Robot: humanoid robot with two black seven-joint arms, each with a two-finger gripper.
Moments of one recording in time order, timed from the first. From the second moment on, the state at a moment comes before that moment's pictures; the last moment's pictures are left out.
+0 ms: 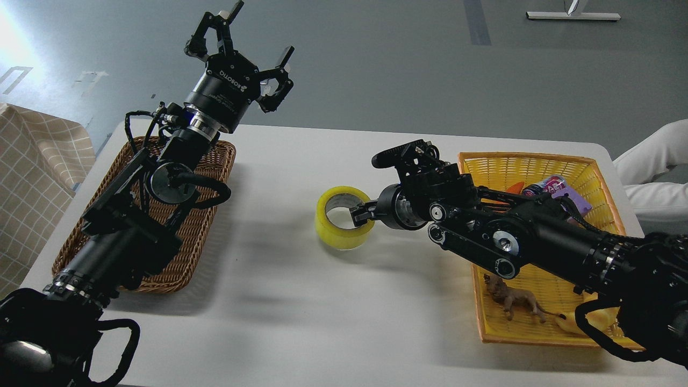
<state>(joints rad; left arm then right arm) -0.64 0.17 -1.17 -0.96 0.24 -0.49 -0.20 1.04 0.00 0.23 0.92 -1.57 0.49 -0.27</state>
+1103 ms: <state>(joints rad) -0.64 0.17 -1.17 -0.96 0.24 -0.49 -0.20 1.05 0.00 0.22 0.94 -1.56 0.49 -0.27</state>
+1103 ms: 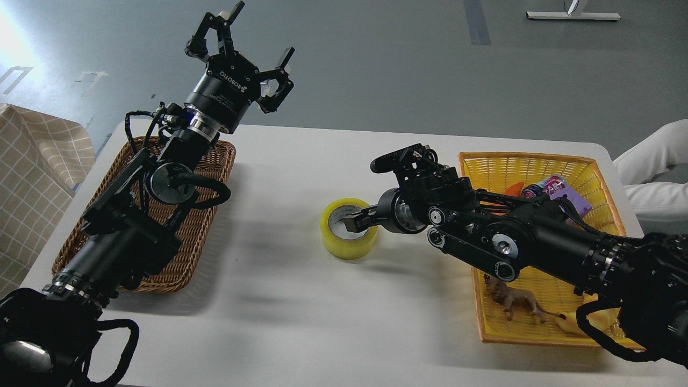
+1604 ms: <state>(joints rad) -0.64 0.18 -1.16 -0.96 0.24 -0.49 -0.20 1.01 -0.17 0.51 1.26 -1.56 0.49 -0.26</state>
